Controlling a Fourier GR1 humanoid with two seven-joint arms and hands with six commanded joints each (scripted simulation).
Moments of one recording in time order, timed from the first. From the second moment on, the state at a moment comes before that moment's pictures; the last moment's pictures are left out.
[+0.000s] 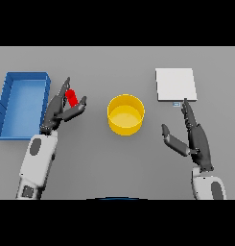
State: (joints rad) left arm -0.37 0.04 0.01 -1.13 -0.14 0.00 -0.01; right arm 0.11 -0.07 0.10 -1.72 0.18 -0.01 -0.08
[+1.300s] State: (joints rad) left arm -0.51 0.01 0.05 -0.99 -0.13 0.12 -0.19; right arm 0.10 -0.07 0.11 -1.71 0.21 -0.02 -0.11
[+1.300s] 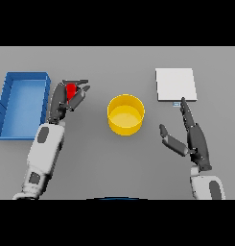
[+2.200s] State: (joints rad) left arm -0.69 0.26 -0.43 -1.12 -0.56 0.03 0.08; right arm 0.10 -0.07 0.13 -1.73 0.24 -0.02 -0.08
